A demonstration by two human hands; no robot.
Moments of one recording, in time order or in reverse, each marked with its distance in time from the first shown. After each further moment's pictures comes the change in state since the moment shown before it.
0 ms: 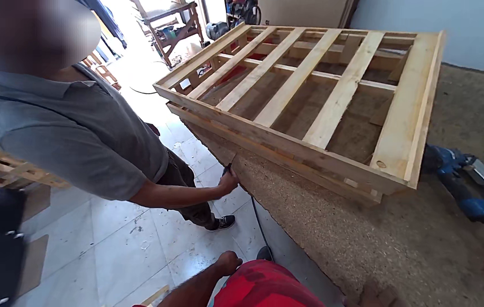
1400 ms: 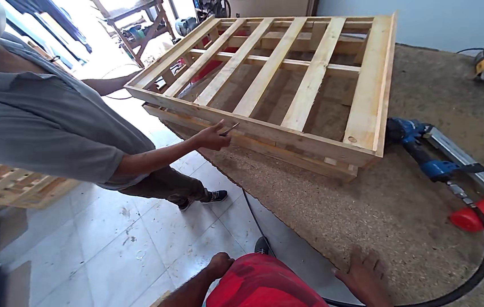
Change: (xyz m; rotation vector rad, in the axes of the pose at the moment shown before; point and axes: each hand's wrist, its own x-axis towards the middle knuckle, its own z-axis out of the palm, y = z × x) left_hand -0.011 -0.021 0.016 0.046 0.015 -0.006; right_hand 0.002 -0.001 -0.002 0.107 -0.013 -0.004
